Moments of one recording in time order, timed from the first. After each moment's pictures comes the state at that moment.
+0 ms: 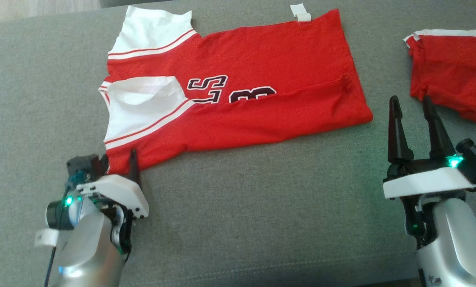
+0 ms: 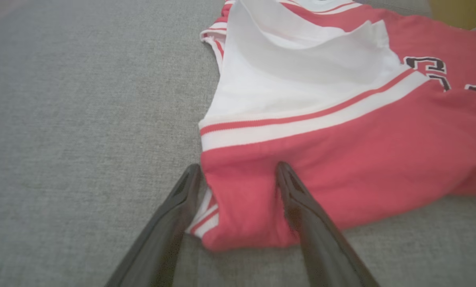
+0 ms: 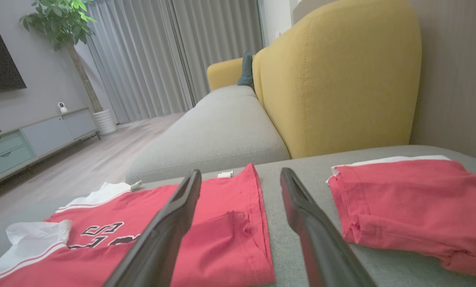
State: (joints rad) left arm -0.42 0.06 -0.15 0.85 -0.26 0.04 -0.21; right arm -0.24 -0.11 0.05 0.24 0.29 0.13 -0.24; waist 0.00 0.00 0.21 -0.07
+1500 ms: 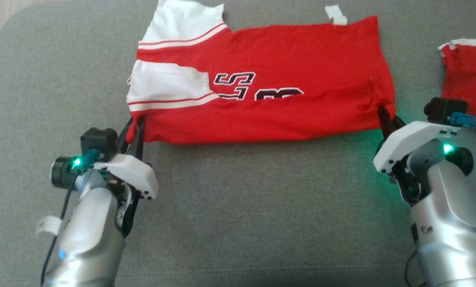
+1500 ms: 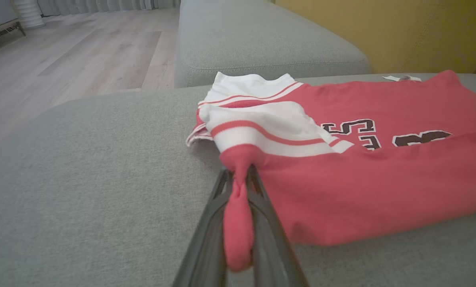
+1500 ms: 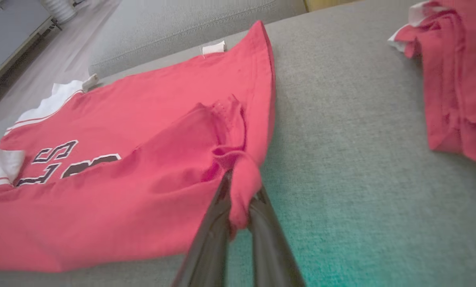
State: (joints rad) left arm -0.47 0.10 -0.27 0.68 -0.18 -0.03 -0.25; right arm -0.53 -0.08 -0.06 0.69 0.25 0.13 0.20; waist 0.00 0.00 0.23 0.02
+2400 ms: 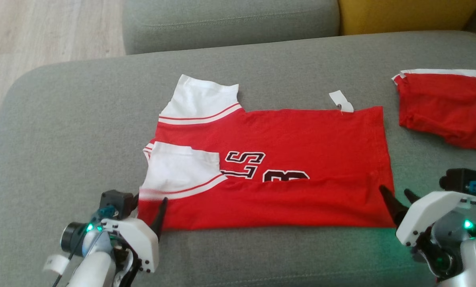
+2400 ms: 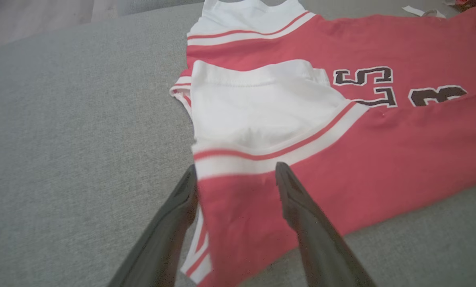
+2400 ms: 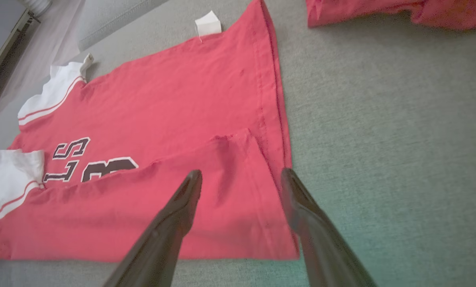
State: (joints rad) left arm -0.18 0.18 -0.34 0.53 -0.23 -0.08 -0.01; right arm -0.09 -0.09 -0.12 0.25 0.39 0.13 0.57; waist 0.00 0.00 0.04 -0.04
